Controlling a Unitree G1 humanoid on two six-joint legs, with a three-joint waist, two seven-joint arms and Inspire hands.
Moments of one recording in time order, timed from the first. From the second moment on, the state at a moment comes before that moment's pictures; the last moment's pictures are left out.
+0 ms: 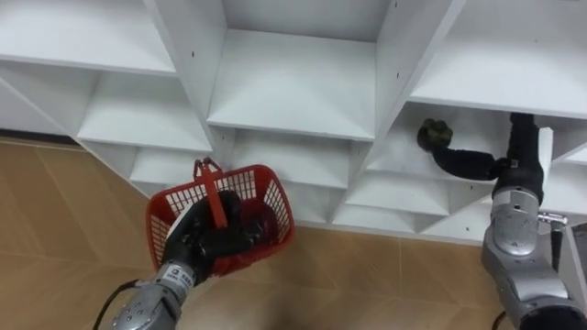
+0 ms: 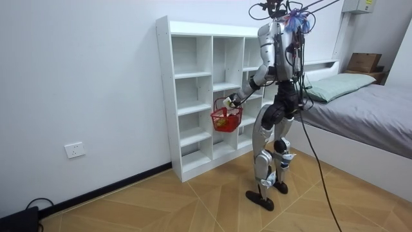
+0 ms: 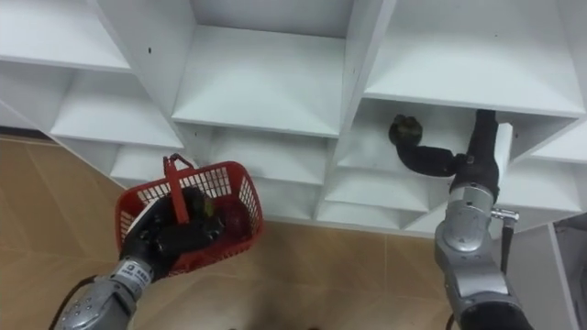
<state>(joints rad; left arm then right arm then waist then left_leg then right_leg) 0.08 0.25 -0.18 0.43 -0.51 -0.13 -0.21 -0.23 -0.38 0.10 0.62 0.15 -0.25 -0.46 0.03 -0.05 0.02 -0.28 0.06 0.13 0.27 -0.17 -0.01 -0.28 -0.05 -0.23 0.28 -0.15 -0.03</state>
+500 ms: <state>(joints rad) 0.06 0.23 -0.21 0.47 -0.51 -0.11 -0.21 -0.30 -0.38 0.13 0.68 0.11 -0.23 -0.44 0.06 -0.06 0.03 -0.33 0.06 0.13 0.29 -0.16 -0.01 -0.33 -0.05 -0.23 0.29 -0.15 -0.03</state>
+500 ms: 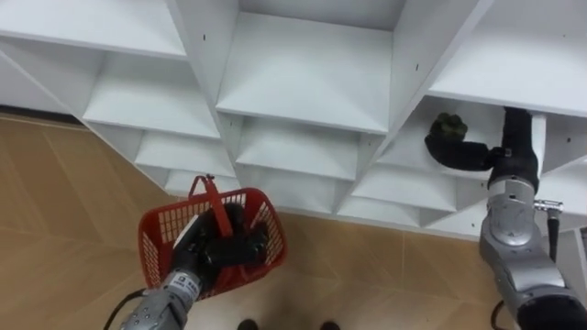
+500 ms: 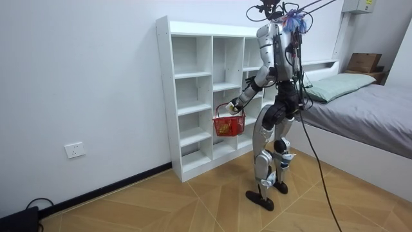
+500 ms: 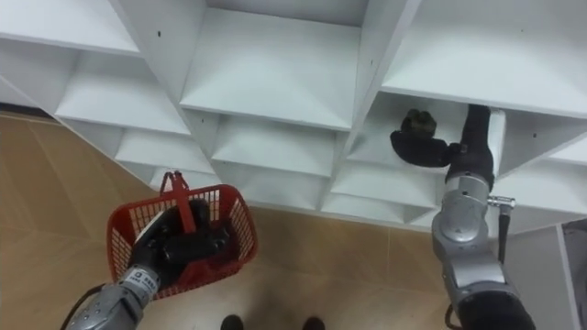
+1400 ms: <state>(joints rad) 0.01 0.27 -0.25 0.52 -0.52 -0.11 -0.21 -0.37 -0.40 0.18 0.85 0.09 -0.22 -0.39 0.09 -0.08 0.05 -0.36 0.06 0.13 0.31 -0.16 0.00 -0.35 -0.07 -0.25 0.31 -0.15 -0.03</state>
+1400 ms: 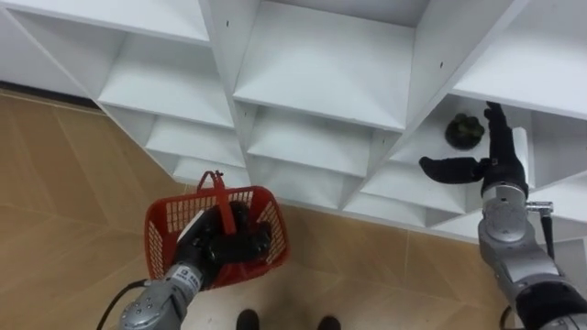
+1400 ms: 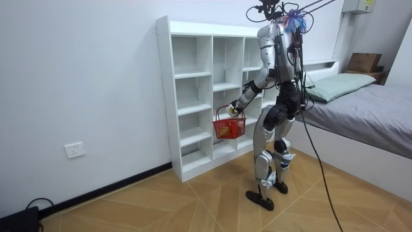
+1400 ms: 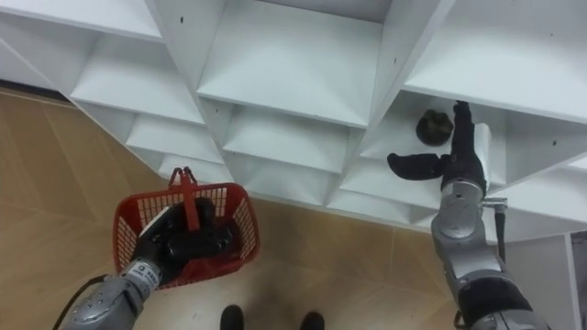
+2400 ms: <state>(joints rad) 0.00 0.27 -0.25 0.55 -0.52 -0.07 -0.21 -0.48 -0.43 0.17 0.93 0.07 -0.15 -0.37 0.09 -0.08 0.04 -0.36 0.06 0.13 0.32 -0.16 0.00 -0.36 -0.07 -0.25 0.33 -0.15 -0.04</state>
